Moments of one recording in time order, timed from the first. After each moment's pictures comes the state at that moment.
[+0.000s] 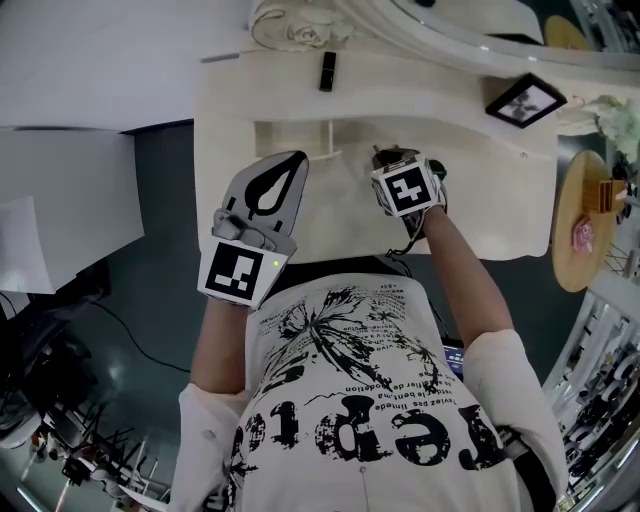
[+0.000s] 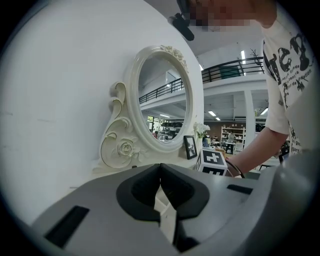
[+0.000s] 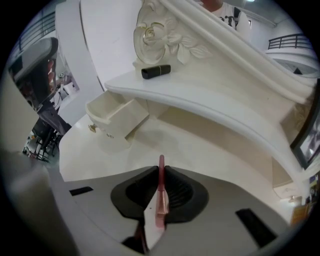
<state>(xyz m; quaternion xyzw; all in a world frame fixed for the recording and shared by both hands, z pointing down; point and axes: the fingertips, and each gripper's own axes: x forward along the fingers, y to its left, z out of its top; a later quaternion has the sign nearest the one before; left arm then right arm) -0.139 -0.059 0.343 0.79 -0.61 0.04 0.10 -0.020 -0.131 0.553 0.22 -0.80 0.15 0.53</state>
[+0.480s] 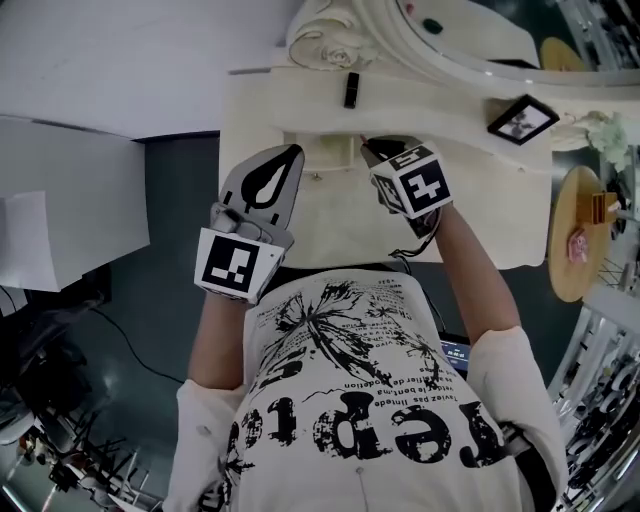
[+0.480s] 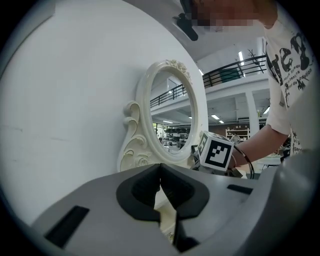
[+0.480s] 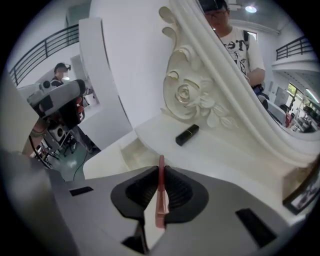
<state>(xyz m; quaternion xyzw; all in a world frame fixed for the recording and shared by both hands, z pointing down) -0.192 -0.035 0.293 0.78 -0.63 0.03 0.07 -0.112 -0.112 0.435 0.15 -0.87 0.12 0.45</state>
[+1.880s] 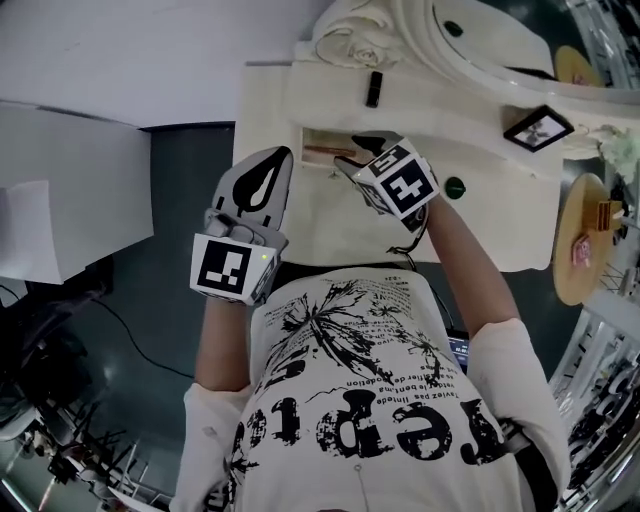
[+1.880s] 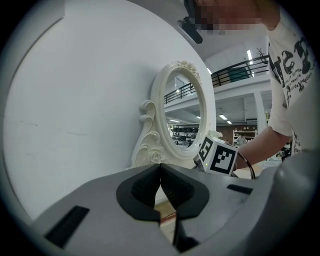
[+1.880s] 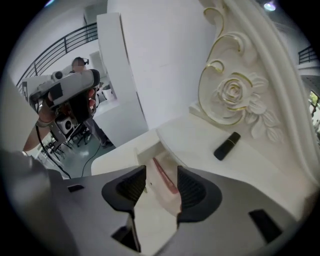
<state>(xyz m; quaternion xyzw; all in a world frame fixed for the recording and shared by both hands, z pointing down) -0.243 -0.011 0.317 0.76 -0.65 0.05 0.09 -0.181 -0.071 0.458 0.05 -0.88 0.10 0.45</state>
